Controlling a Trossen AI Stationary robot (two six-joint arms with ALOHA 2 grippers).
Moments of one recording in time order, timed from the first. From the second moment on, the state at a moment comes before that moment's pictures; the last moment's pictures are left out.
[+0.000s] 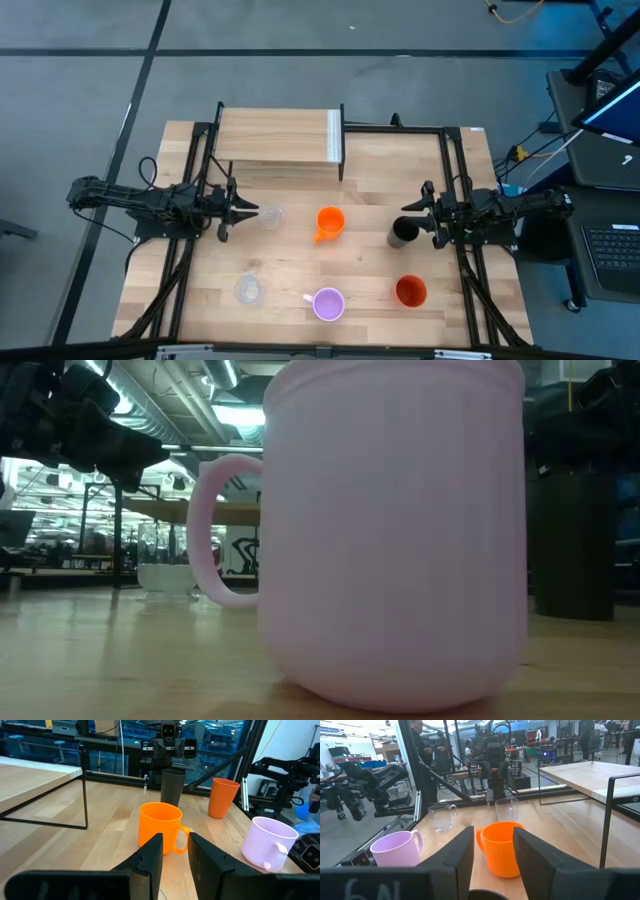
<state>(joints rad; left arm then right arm) -0.08 0.21 0.01 0.14 -0.09 -0.15 0.18 0.00 0.01 0.04 0.11 0.15</state>
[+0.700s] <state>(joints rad) -0.08 0.21 0.01 0.14 -0.12 0.14 0.18 0.00 0.01 0.06 0.14 0.34</state>
